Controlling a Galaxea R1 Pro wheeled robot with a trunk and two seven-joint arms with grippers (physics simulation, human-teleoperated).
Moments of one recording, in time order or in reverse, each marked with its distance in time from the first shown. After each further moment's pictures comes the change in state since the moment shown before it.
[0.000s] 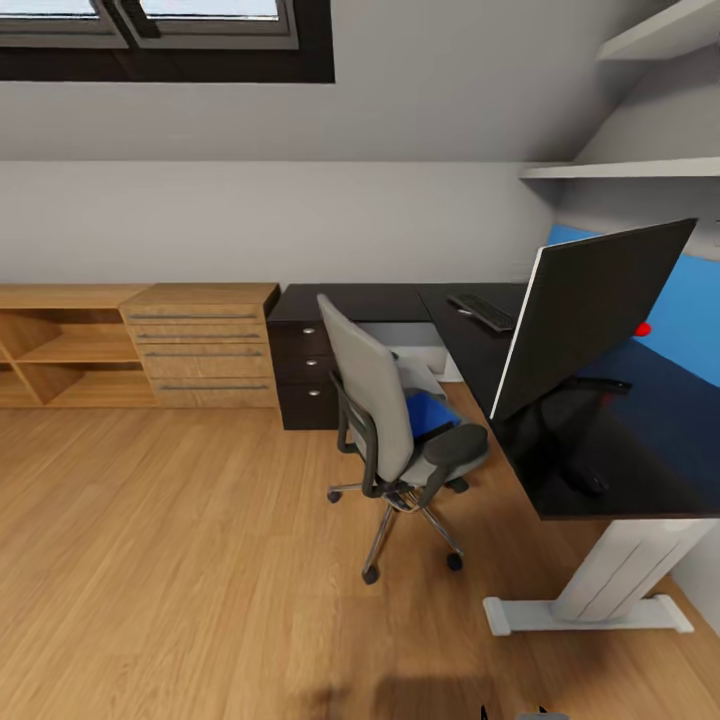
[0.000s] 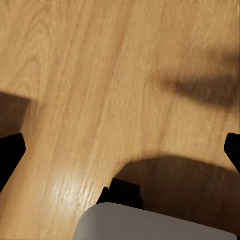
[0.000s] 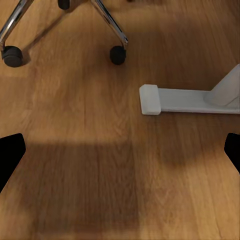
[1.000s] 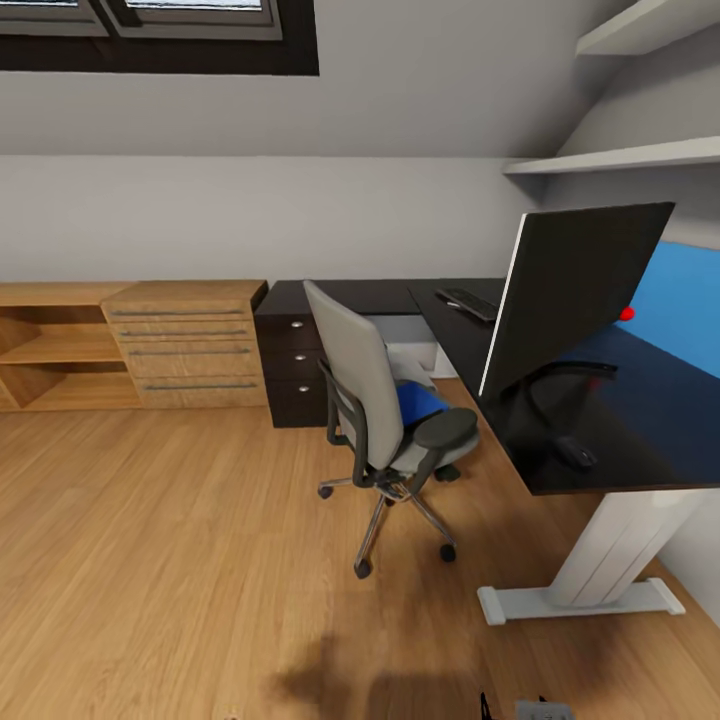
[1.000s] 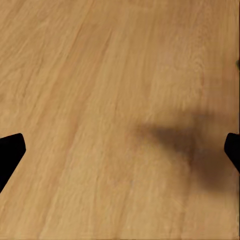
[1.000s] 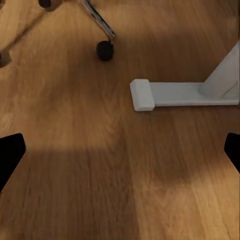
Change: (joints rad) left arm 0.000 -0.012 0.002 -0.282 0.003 -0.013 -0.007; right arm -0.002 0.005 -0.007 -0.042 -0.023 0.018 -0.004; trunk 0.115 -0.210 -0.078
